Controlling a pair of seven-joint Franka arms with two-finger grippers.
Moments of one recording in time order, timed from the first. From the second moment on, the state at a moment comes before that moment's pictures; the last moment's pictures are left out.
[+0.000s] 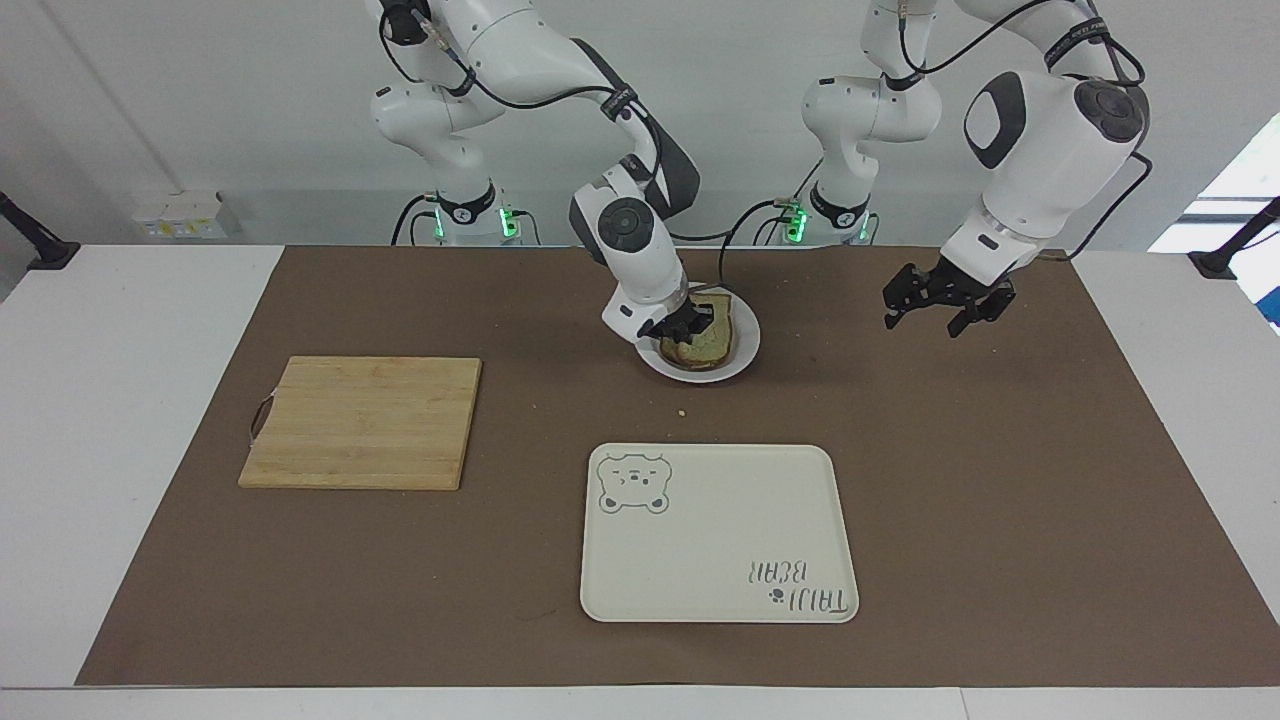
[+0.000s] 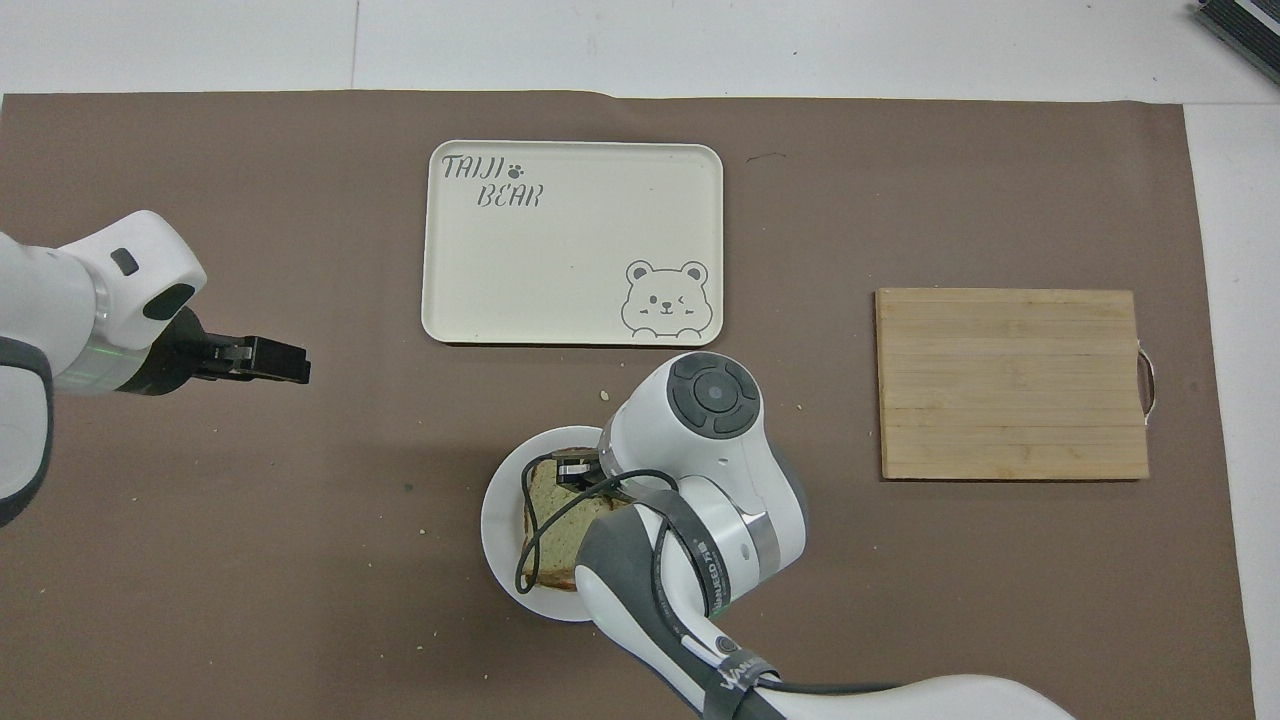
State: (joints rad) left arm -0.21 -0.07 0.08 -1.95 -0.15 1.87 0.04; right arm 0.46 0.31 0.22 -1.94 0.35 2.22 0.48
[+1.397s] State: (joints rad) left arm -0.38 -0.06 0.07 -2.43 -0.69 2.28 0.38; right arm 0.15 0.13 0.20 -1.81 0.00 1.97 0.48
